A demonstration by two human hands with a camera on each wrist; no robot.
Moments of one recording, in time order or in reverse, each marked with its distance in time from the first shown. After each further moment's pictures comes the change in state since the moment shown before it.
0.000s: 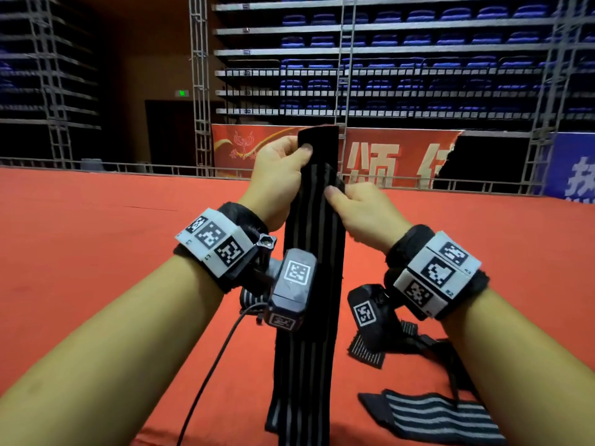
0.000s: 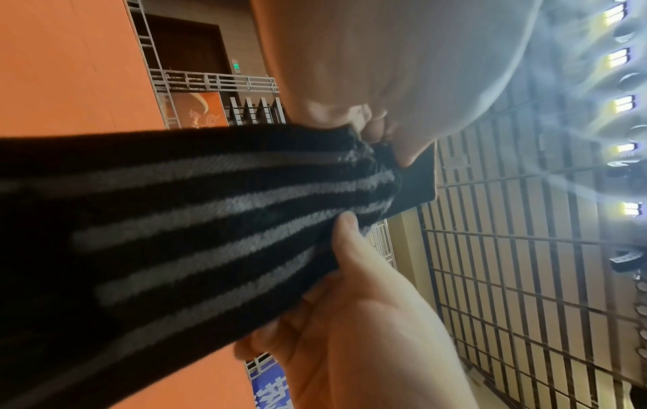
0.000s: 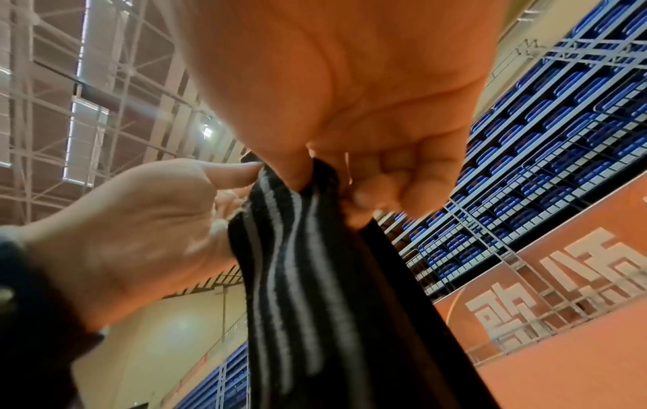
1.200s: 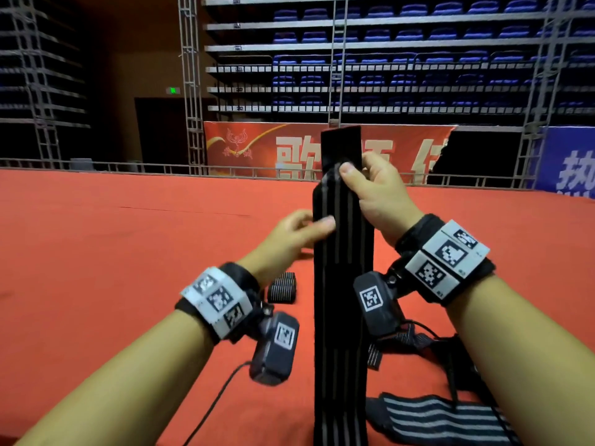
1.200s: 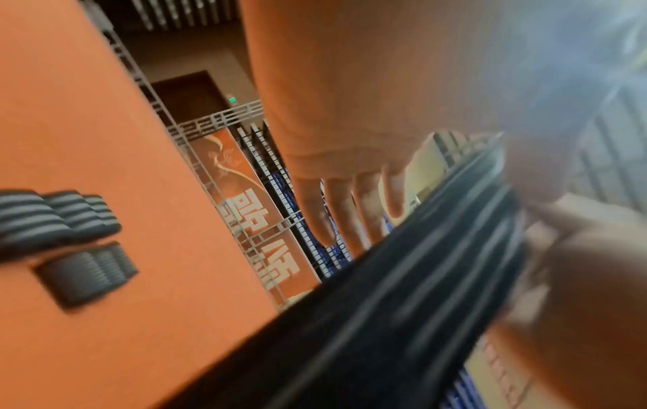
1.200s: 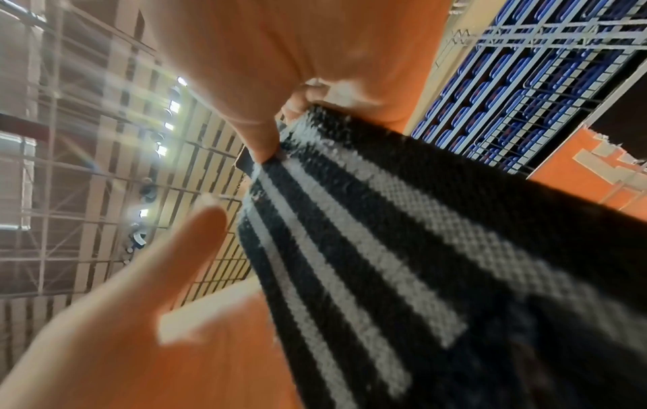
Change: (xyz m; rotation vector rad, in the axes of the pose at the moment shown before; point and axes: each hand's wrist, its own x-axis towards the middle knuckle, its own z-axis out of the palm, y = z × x) left_hand -0.032 -0.080 -0.011 0.229 -0.377 -0.266; right_hand 0.018 0.026 -0.011 0.421 0.199 -0.127
